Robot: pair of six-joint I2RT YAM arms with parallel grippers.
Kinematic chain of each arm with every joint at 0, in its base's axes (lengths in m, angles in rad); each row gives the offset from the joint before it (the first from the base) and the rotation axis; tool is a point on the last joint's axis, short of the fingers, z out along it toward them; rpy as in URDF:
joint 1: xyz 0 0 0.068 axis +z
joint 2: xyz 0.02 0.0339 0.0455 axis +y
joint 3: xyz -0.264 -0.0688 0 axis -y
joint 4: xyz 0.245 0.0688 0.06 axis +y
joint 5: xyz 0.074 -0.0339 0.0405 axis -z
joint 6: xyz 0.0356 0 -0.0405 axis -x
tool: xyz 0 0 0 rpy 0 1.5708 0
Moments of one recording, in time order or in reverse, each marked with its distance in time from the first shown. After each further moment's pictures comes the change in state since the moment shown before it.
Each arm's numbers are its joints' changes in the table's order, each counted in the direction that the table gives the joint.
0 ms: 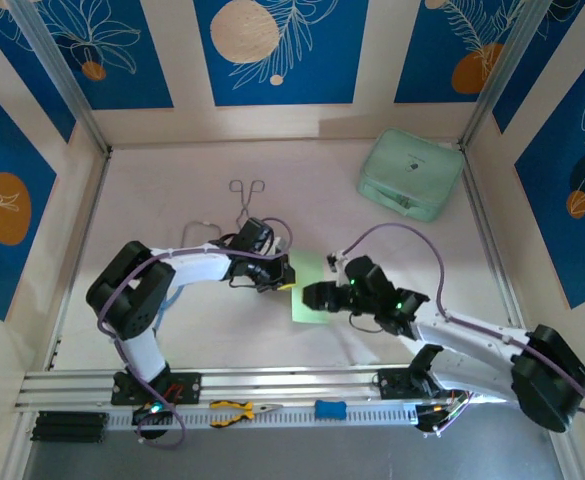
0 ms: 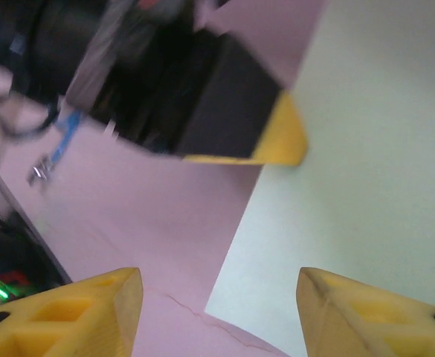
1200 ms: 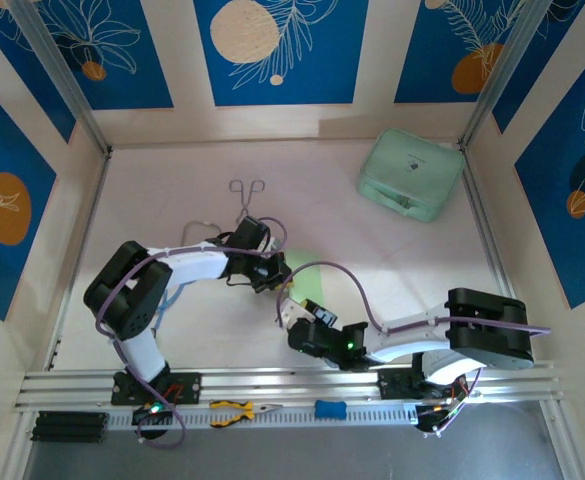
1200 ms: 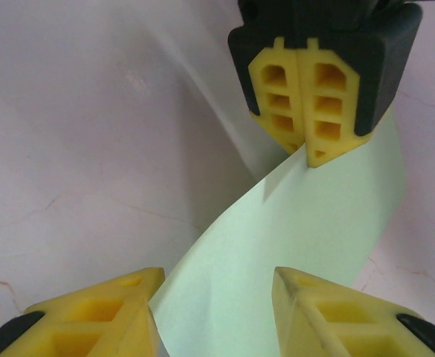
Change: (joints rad) left arm 0.019 -0.005 0.002 0.030 0.013 0.054; right arm 0.455 0.406 0.049 -0.132 0.758 0.552
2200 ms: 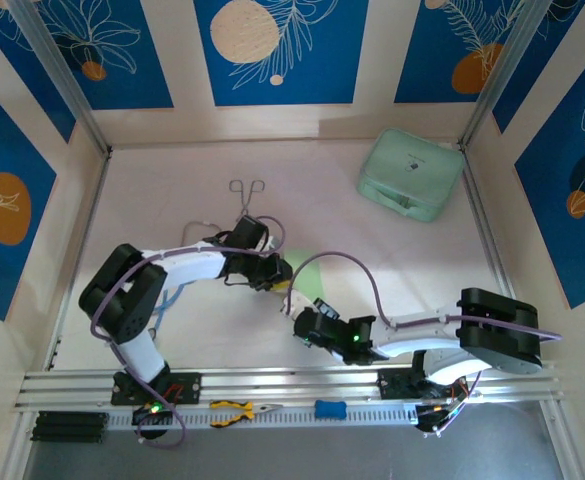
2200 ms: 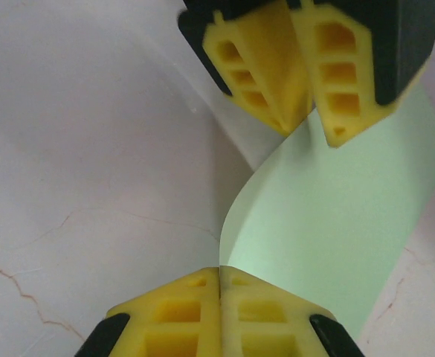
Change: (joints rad) left arm 0.006 -0.047 0.002 0.056 -0.032 -0.030; right arm -0.095 -0.058 -0.015 0.003 -0.173 -0.105
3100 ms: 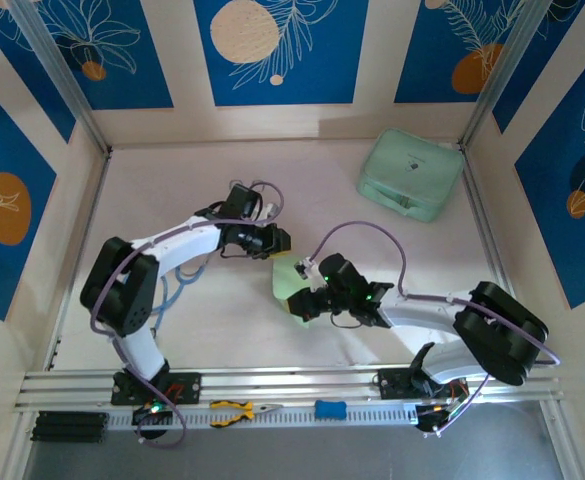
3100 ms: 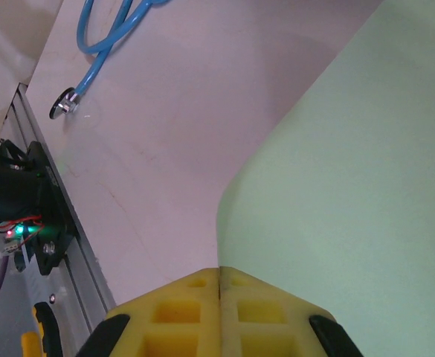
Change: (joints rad) left arm 0.095 0.072 0.257 0.146 0.035 -0.228; right arm -0.431 0.012 0.035 -0.109 -0.910 -0.416
